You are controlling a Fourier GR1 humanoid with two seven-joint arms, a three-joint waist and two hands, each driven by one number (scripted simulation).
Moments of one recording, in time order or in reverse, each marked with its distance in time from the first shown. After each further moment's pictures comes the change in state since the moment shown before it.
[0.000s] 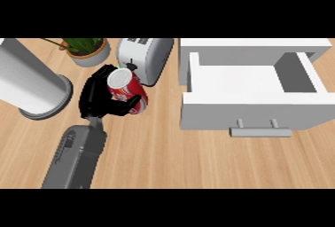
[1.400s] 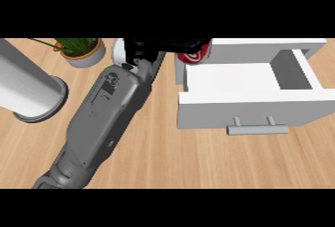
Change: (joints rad) left arm -0.563 -0.005 -0.218 0.091 -0.004 0.473 0.279; right arm -0.050 -0.007 0.042 0.002 0.014 -0.040 0.033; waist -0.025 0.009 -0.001
